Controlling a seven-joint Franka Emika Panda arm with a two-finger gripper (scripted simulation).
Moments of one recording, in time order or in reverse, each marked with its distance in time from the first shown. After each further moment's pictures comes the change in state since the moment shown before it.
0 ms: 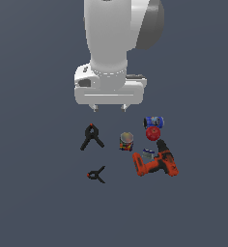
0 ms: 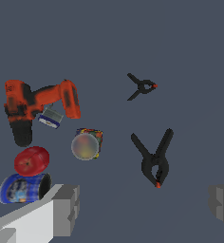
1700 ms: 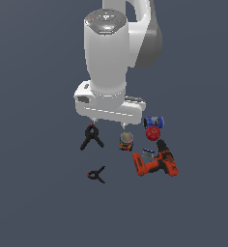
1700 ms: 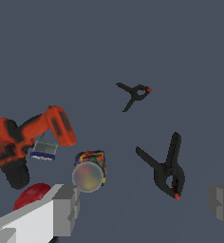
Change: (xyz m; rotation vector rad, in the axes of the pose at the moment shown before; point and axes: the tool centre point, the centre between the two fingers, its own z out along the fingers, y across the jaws) arm 0.036 0.002 0.034 0.005 0.013 0.223
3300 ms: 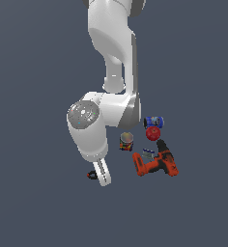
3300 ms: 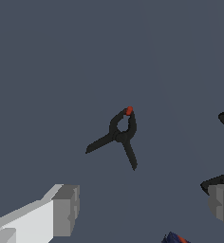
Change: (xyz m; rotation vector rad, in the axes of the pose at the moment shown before) arm 0.094 0.025 0.140 0.034 -0.002 0.969
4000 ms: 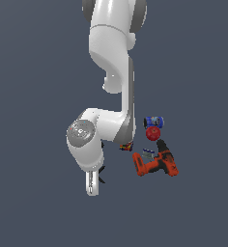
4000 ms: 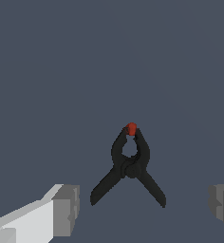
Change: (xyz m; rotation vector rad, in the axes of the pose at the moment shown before) arm 0.023 -0.007 0.051 0.004 0.015 0.303
